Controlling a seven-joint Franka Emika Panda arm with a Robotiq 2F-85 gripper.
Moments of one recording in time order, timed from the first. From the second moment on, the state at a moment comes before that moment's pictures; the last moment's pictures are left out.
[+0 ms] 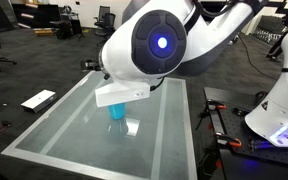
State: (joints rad) arm 0.22 0.31 0.20 -2.04 -1.43 2.10 2.31
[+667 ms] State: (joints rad) arm 0.19 0.28 0.19 -2.11 -1.36 2.28 2.21
